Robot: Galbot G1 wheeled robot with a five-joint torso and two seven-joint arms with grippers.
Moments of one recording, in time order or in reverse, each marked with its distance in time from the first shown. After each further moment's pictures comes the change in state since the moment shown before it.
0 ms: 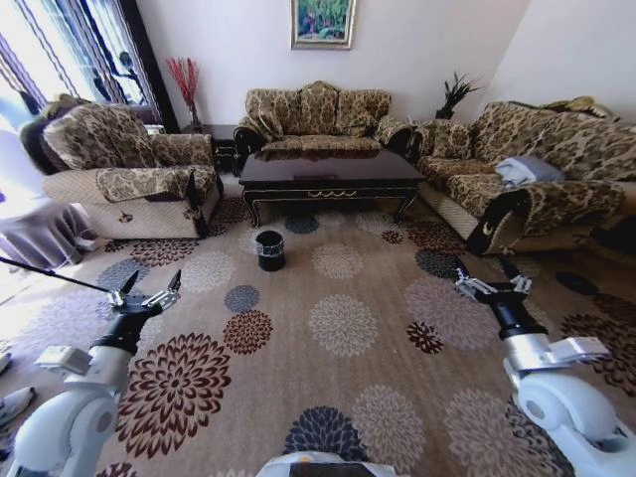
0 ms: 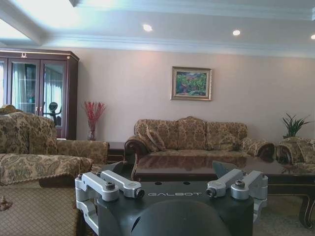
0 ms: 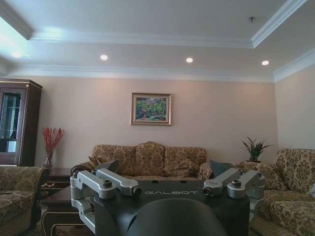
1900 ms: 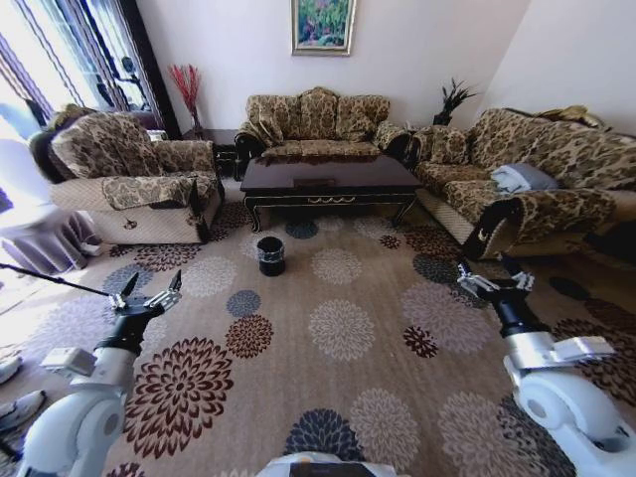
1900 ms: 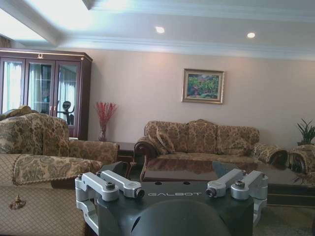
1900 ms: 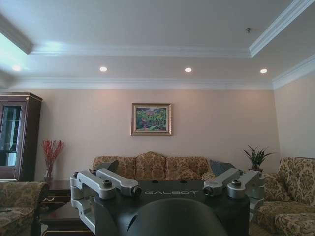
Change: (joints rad) left arm 0.007 -0.020 0.035 -0.013 0.010 -0.004 -0.074; right arm 0.011 0.001 0.007 0.015 0.020 0.011 0.003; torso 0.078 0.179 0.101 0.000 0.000
